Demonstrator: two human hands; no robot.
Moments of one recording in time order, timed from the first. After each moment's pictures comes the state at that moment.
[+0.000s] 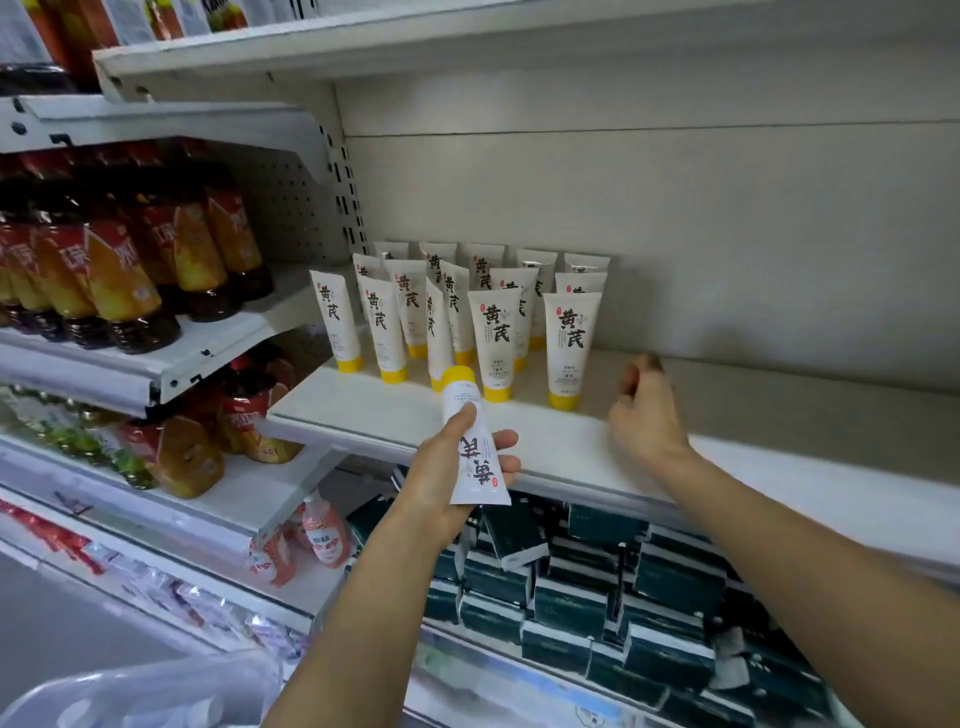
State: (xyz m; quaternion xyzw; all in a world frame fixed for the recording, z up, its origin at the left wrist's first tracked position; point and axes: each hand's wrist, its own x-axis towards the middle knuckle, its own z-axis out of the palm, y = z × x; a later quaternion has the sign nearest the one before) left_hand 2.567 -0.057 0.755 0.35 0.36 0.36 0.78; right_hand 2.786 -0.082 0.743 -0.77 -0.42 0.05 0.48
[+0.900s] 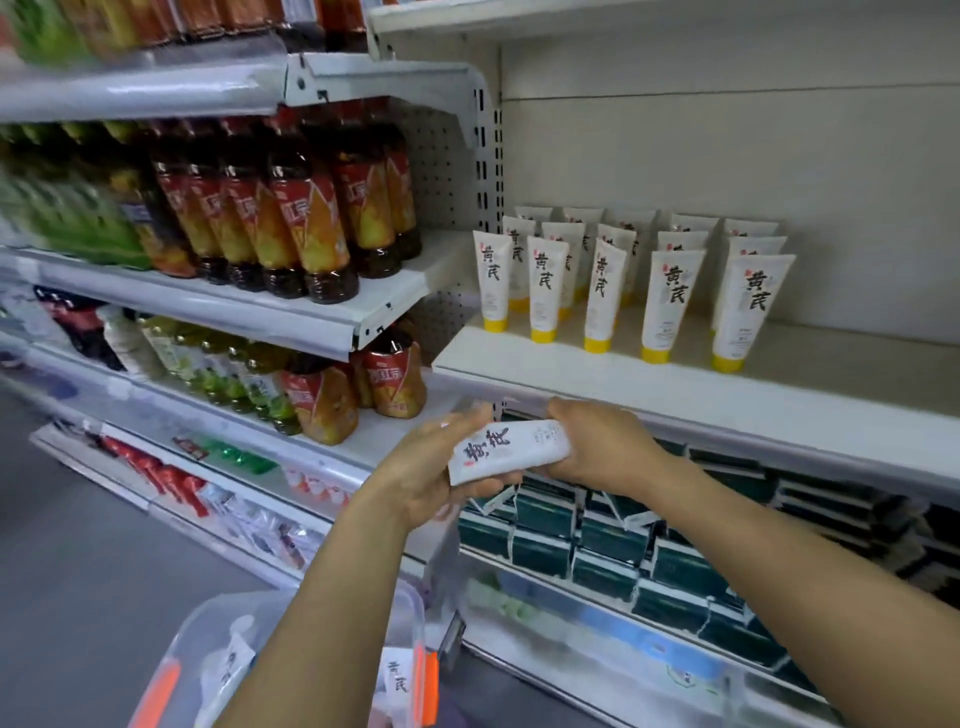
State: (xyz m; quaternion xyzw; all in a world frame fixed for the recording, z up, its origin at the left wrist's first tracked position) left_hand 2.349 -0.024 0.762 0.44 0.42 0.27 0.75; right_hand 2.547 -0.057 0.745 -0.67 -0.73 0.03 0.11
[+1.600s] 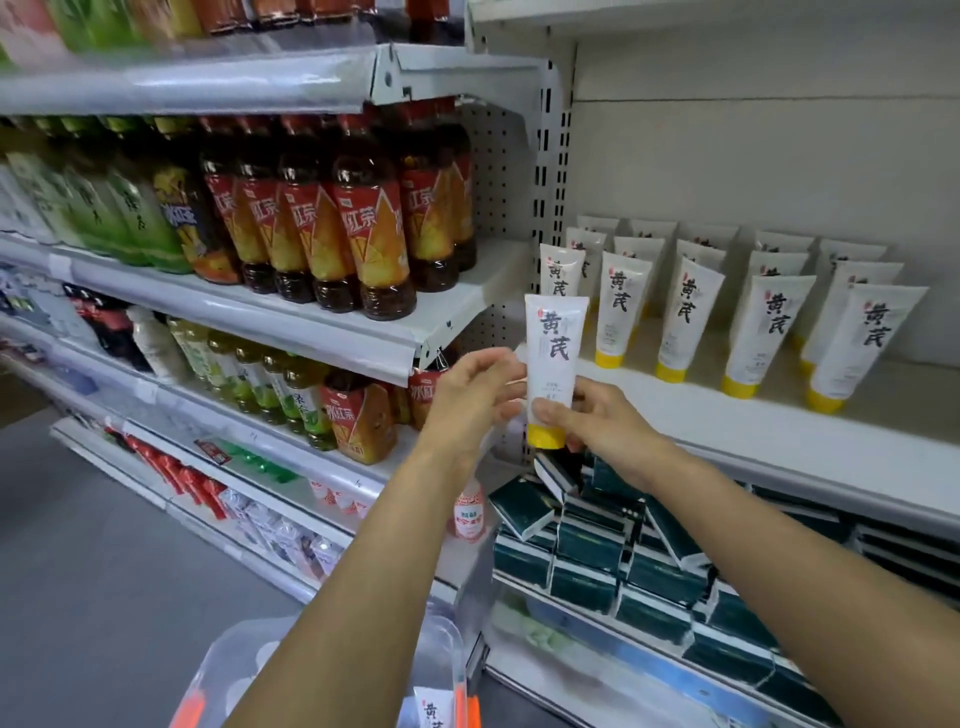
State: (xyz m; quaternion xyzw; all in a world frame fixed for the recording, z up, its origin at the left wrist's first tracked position) left_hand 2.342 0.058 0.786 0.49 0.39 0.44 0.65; right_hand 2.498 0.024 0.754 -0.57 -0.52 0.42 0.48
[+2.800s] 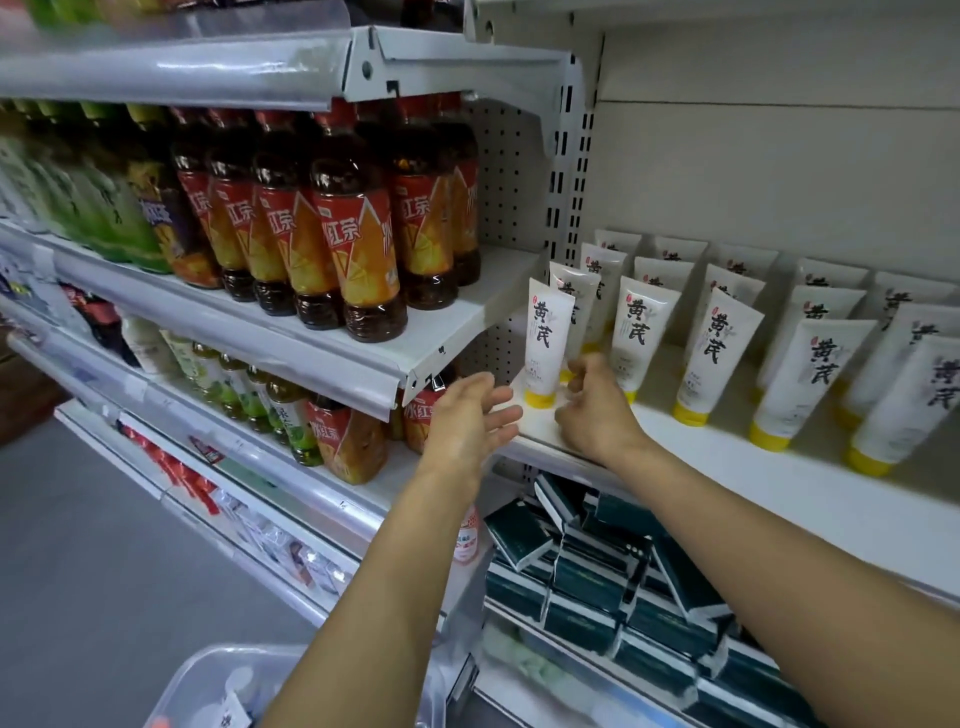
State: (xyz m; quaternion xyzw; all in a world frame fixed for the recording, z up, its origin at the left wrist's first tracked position) left_hand 2.371 0.111 0.762 0.37 0.46 0.47 0.66; right_hand 2.525 0.116 0.741 -0.71 -0.55 0.20 0.40
